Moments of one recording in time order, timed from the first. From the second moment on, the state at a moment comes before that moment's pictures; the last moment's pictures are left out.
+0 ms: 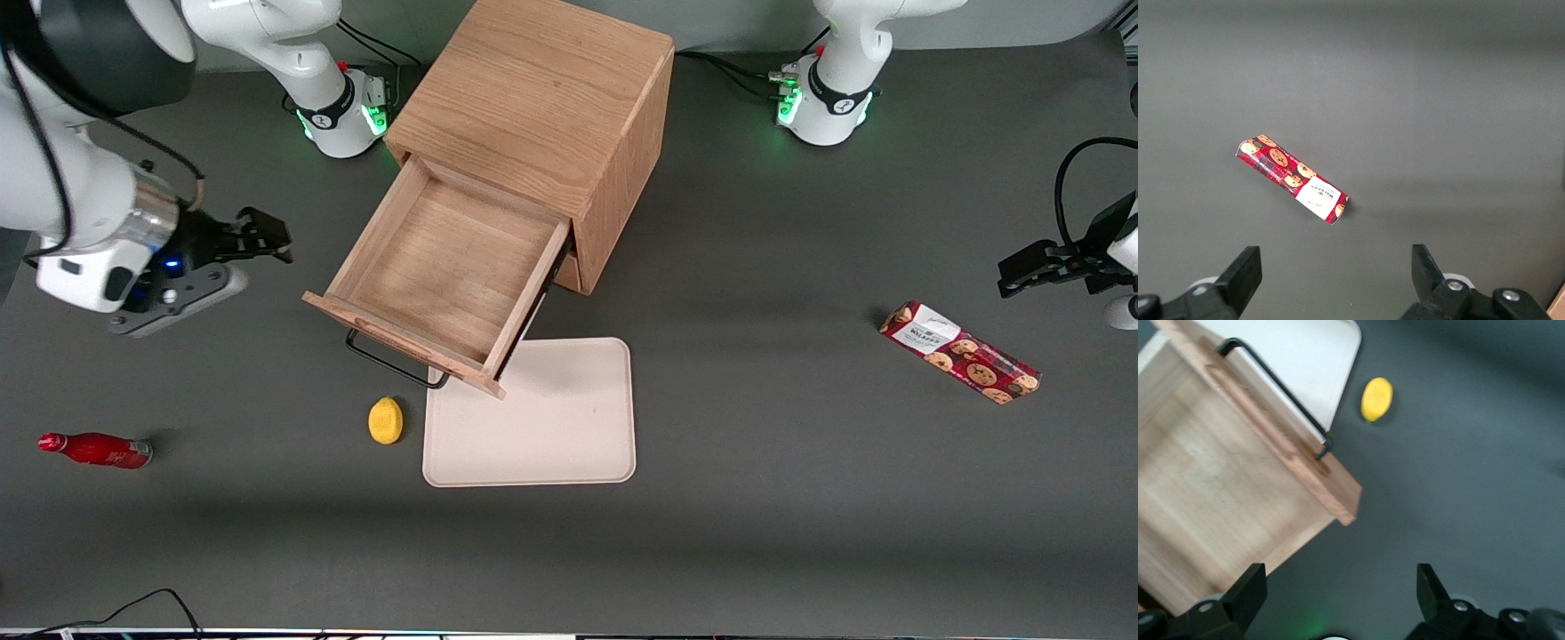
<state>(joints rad) 0.16 0.12 0.02 -1.49 0.06 1.49 -0.19</state>
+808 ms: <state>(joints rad) 0.09 -0.05 -0.07 -1.71 -0.01 1.59 -0.17</state>
